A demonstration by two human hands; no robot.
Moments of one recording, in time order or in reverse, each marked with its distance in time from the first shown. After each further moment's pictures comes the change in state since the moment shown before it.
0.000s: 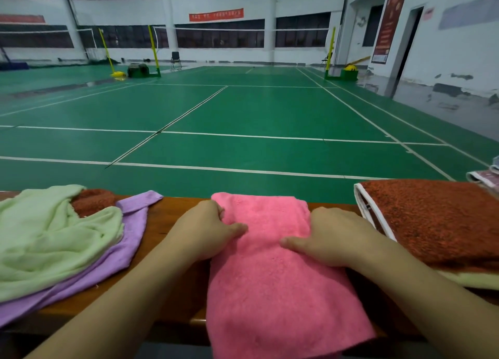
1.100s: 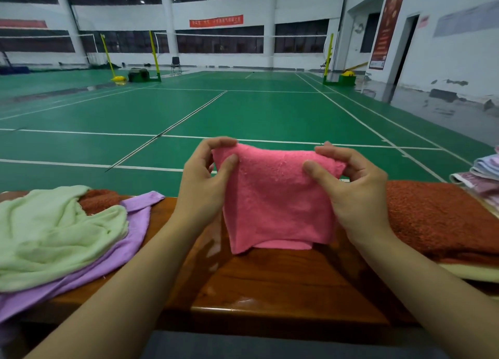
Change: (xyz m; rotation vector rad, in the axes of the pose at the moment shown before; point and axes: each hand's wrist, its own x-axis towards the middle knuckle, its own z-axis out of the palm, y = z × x) left_hand 0.009 0.027 -0.019 -0.854 0.468 0.424; right_hand -0.004 0.017 -0.014 1.280 0.857 -0.216
